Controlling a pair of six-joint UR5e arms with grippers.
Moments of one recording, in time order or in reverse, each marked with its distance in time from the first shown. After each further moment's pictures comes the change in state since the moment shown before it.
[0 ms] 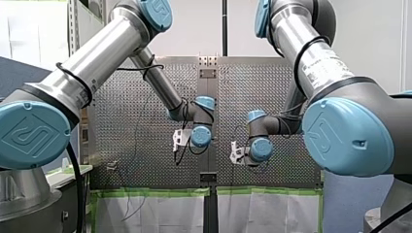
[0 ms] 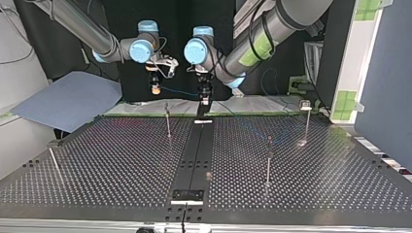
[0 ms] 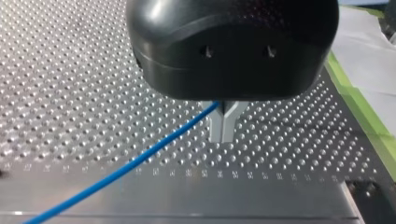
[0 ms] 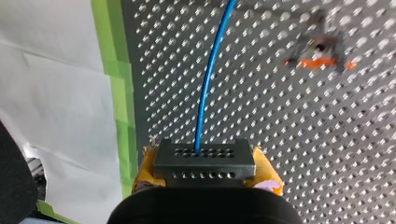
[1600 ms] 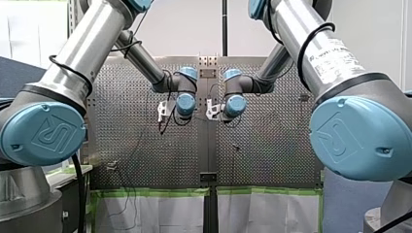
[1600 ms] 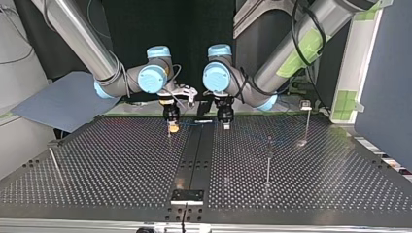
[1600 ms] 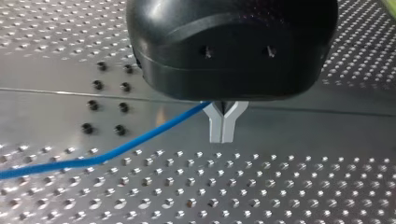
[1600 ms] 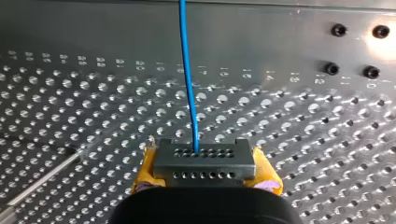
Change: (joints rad) left arm 0.166 0.201 0.049 -0.237 0.063 0.037; right arm 0.137 -0.097 -0.414 0.335 -0.009 -0.024
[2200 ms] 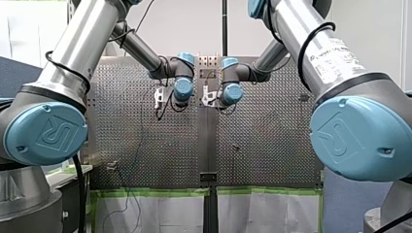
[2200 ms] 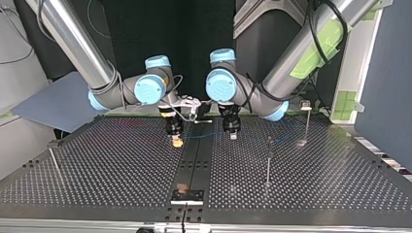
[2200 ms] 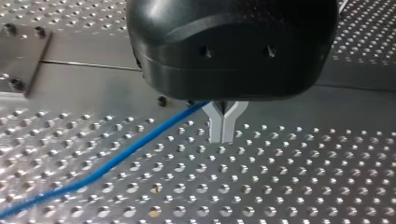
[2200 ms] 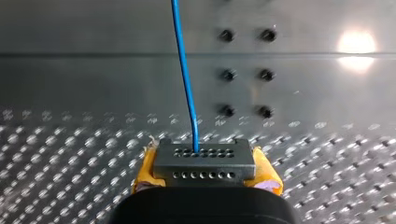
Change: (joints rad) left arm 0.028 0.073 0.065 -0.121 -0.022 -0.010; right arm 0.007 -0.004 -0.141 0.072 -0.060 0.036
